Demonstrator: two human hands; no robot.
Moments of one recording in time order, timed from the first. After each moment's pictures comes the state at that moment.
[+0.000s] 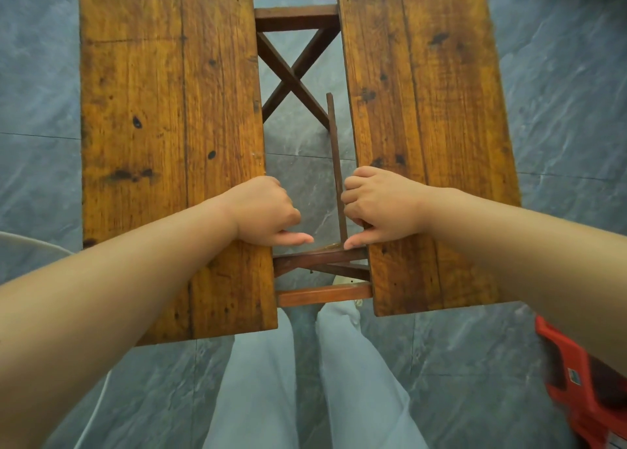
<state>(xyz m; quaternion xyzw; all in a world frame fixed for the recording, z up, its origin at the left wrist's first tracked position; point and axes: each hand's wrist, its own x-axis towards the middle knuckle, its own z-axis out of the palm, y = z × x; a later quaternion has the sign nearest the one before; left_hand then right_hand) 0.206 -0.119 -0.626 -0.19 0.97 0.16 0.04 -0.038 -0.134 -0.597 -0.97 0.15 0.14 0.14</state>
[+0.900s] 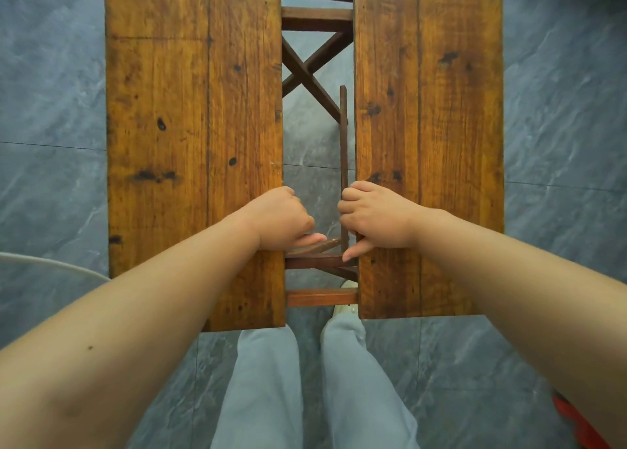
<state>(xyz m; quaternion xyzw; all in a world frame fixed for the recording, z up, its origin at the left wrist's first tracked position) 0.201 -0.136 -0.660 -0.21 0.97 0.13 0.07 -0.018 -0.146 -0.641 -0.98 0.17 0.12 0.08</state>
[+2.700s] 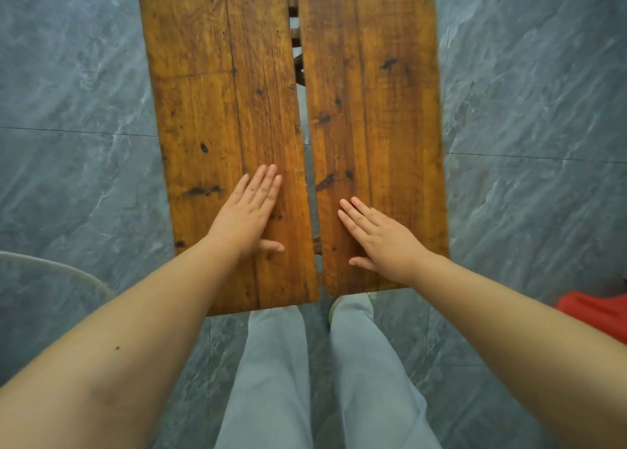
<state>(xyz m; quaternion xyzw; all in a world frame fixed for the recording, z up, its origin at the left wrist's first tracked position) 0.257 -0.067 -0.697 -0.48 0.83 0.16 0.25 -0.029 -0.039 -0.677 -0.86 0.39 0.23 0.23</state>
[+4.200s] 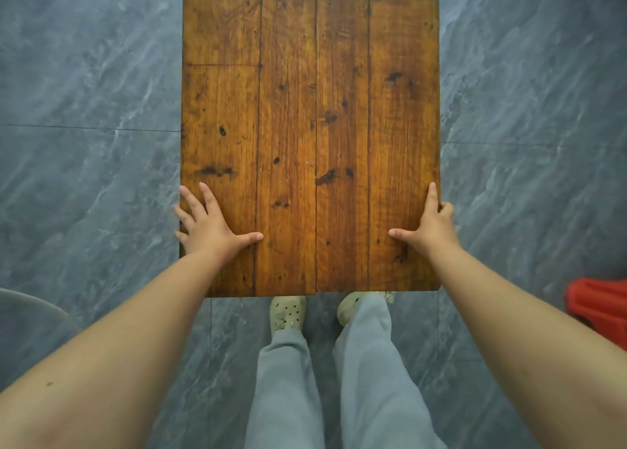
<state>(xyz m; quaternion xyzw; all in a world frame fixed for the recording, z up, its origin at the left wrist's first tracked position) 0.297 0.028 -0.707 -0.78 0.50 0.34 0.14 -0.055 0.029 -0.696 -0.41 0.83 0.08 0.37</state>
